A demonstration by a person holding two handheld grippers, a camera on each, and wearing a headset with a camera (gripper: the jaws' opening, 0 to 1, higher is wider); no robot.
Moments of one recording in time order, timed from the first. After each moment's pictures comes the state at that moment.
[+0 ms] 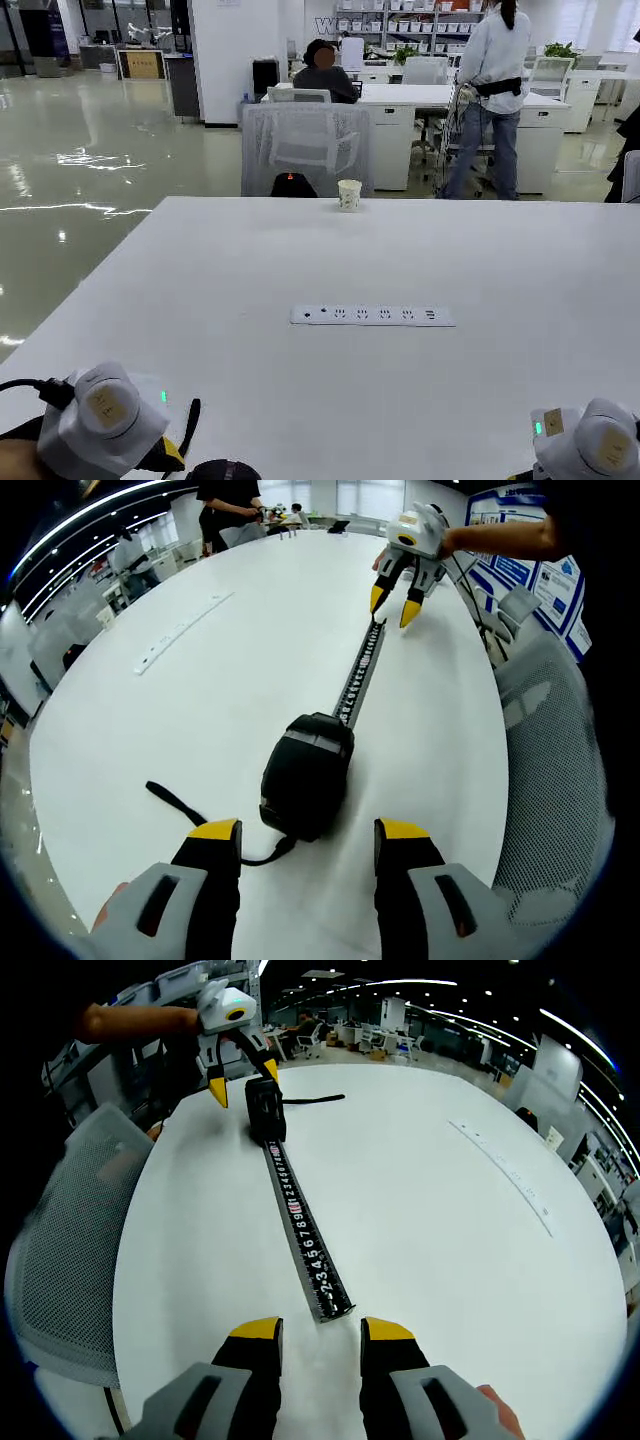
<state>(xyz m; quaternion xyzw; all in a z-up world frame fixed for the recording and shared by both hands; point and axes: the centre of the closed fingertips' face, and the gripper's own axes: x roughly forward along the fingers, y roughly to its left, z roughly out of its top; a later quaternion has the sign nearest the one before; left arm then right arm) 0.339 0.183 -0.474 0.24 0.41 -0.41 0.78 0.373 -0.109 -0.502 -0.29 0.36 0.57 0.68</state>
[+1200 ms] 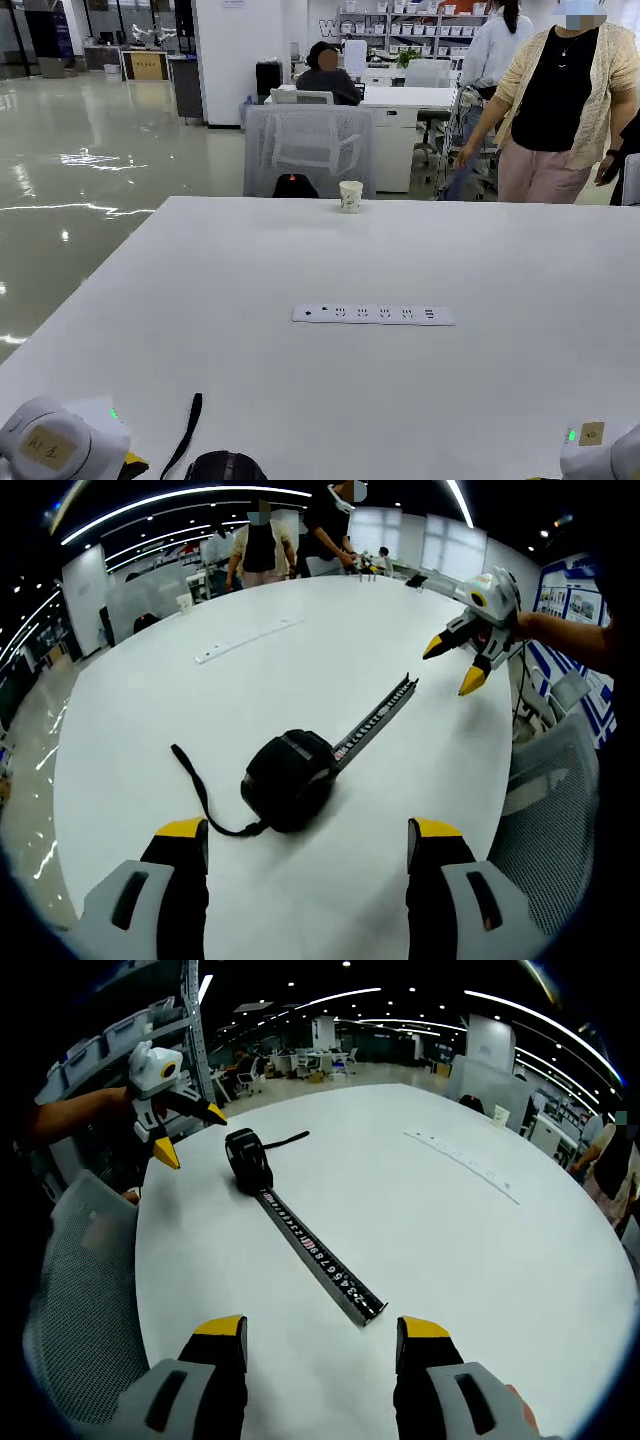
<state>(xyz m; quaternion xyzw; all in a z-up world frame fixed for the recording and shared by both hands) 0.305 0.177 -0.446 0.12 0.38 -0.28 0.87 0.339 -0.096 -0.466 -0.19 0.36 0.49 0.77</state>
